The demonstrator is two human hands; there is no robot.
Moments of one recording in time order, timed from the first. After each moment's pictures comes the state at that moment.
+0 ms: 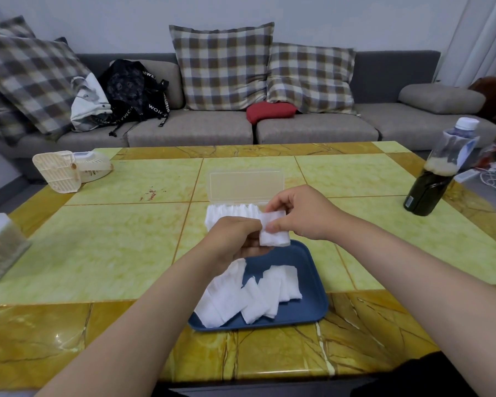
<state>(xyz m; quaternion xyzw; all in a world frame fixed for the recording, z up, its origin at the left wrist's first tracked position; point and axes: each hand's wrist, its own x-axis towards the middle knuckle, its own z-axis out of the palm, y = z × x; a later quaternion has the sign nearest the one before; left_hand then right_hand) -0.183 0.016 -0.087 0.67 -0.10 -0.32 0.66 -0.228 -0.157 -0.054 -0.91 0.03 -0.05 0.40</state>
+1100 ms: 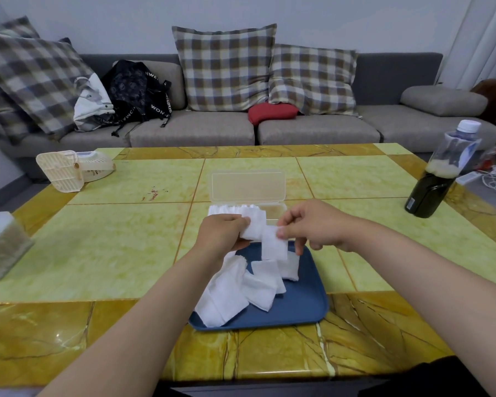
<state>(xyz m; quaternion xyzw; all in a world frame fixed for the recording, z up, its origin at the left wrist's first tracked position) -0.172 0.019 -0.095 0.71 0.01 -0.18 0.68 -0.245 -0.165 -0.054 -0.88 0.11 0.08 0.46</state>
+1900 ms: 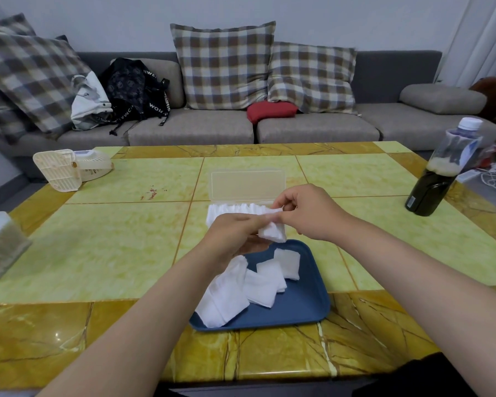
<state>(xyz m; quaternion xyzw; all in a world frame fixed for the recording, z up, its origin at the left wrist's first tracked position) -0.183 0.016 -0.086 0.66 -0.09 -0.29 0.69 -0.226 -0.159 -0.058 -0.93 0.05 -0.10 0.35</state>
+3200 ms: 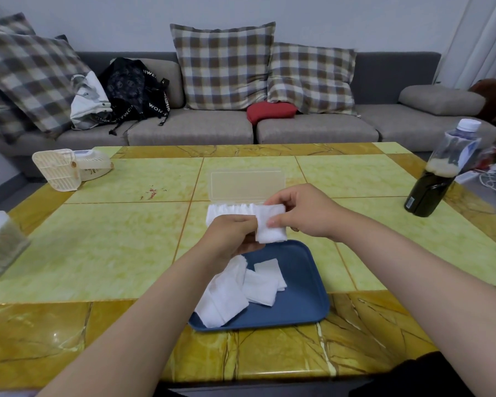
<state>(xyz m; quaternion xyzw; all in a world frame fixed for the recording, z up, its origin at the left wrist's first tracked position) -0.175 0.016 -0.094 0.67 -0.08 -0.28 0.68 -0.228 -0.158 -0.050 -0.89 0.03 -0.02 0.45</state>
